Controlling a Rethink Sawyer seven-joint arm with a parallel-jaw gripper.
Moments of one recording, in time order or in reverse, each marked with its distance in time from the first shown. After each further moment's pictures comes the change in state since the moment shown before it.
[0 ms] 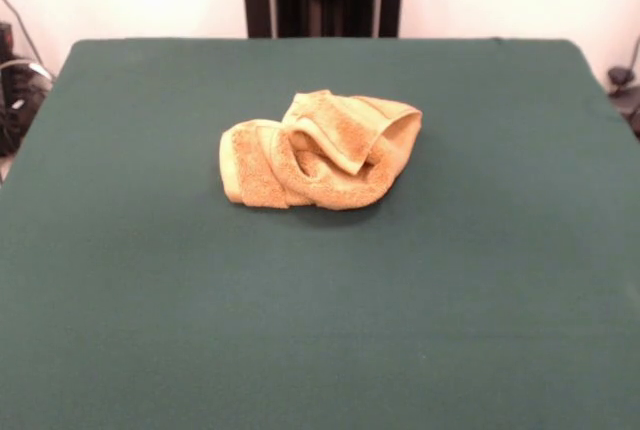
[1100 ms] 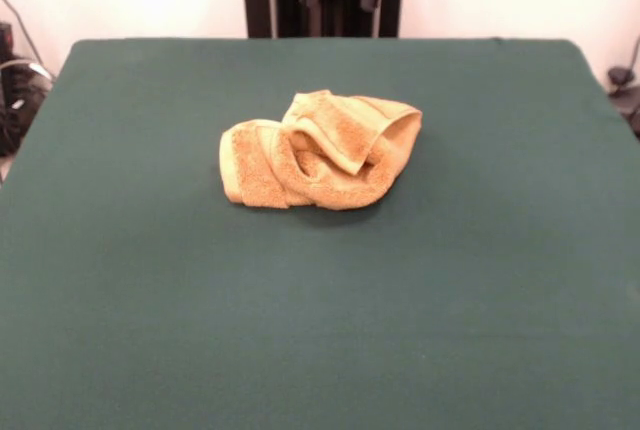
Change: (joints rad) arm 0.000 0.110 0.002 -0.025 0.004 -0.016 0.000
